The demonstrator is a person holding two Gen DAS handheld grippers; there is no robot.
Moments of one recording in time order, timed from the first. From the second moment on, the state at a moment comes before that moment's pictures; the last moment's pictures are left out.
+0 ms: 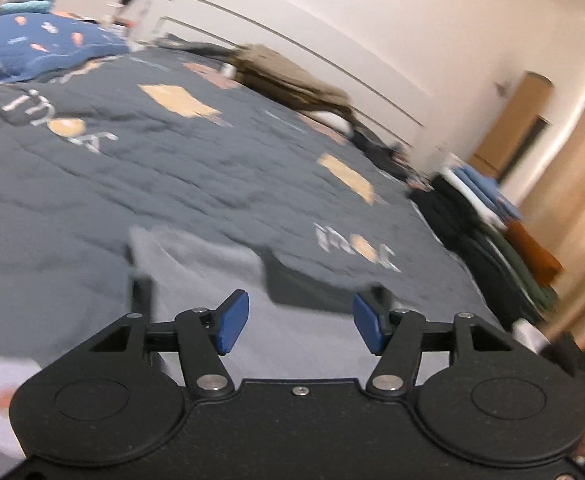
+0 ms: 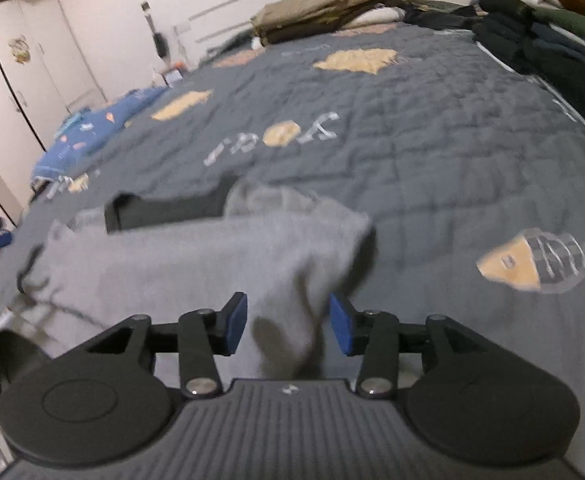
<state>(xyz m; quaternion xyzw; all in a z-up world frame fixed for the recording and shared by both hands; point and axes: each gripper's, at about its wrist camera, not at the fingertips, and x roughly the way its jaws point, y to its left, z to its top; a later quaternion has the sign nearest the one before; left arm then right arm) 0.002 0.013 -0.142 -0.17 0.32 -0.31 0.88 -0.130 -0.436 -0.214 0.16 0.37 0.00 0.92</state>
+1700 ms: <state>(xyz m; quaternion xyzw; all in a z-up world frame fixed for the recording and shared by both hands) -0.084 0.063 -0.156 -0.04 0.35 -0.22 0.91 -0.220 -0.368 -0.215 0.06 0.36 -0.01 0.93</state>
